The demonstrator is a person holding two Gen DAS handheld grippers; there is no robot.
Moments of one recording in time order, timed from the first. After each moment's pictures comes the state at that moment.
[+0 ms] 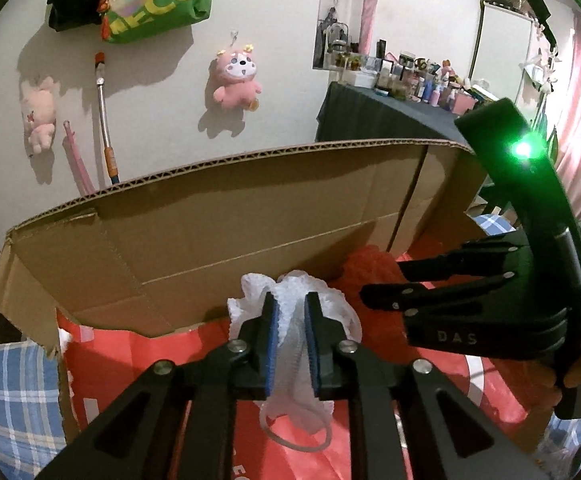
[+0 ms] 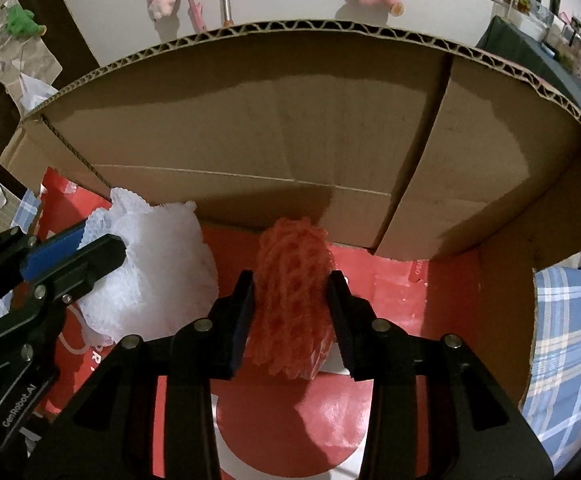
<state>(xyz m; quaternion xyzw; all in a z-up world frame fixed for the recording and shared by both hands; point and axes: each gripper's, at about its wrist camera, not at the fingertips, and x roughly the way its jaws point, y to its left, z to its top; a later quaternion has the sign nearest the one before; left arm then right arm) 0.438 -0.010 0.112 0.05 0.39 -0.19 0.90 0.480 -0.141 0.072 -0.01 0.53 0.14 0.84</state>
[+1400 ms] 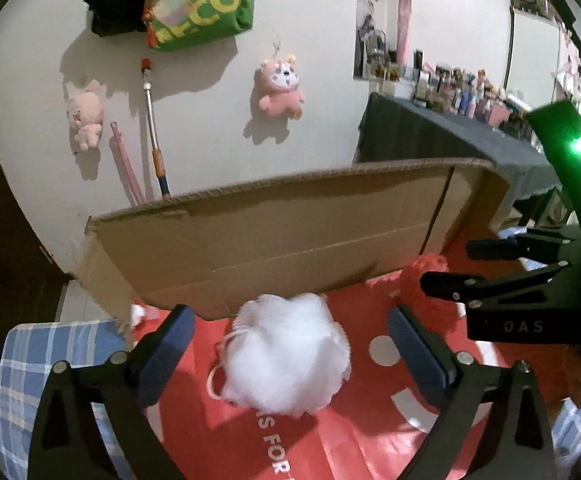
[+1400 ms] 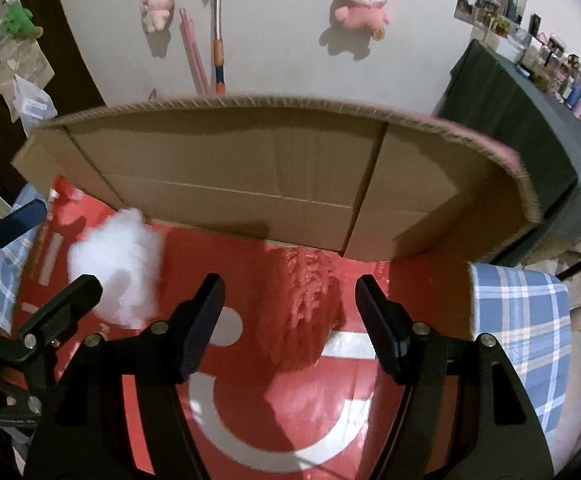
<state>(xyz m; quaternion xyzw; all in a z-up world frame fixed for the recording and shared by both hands) 0.414 0.010 0.140 0.05 0.36 -0.12 0.92 0.465 -0.130 0.105 -0.04 0.50 0.10 0.86</state>
